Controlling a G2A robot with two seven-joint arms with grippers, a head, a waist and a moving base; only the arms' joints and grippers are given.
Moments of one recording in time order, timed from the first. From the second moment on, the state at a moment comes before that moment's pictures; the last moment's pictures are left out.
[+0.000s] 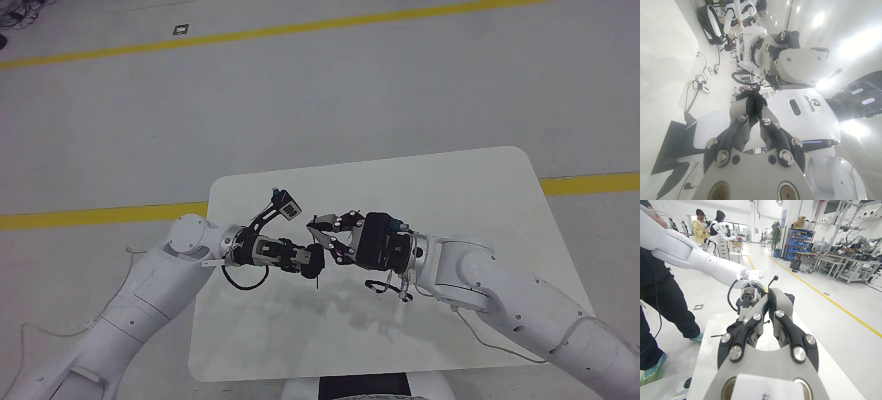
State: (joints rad) left arm 0.99 -0.81 -0.78 -1.47 -0.98 -0.34 -1.39; right arm -1.12 -0.95 0.71 -1.98 -1.03 -0.34 -0.05
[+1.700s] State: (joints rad) left arm 0.99 -0.81 -0.78 -1.47 -0.98 -0.34 -1.39; right arm -1.09 -0.93 0.68 -1.97 -1.02 -0.34 -0.07
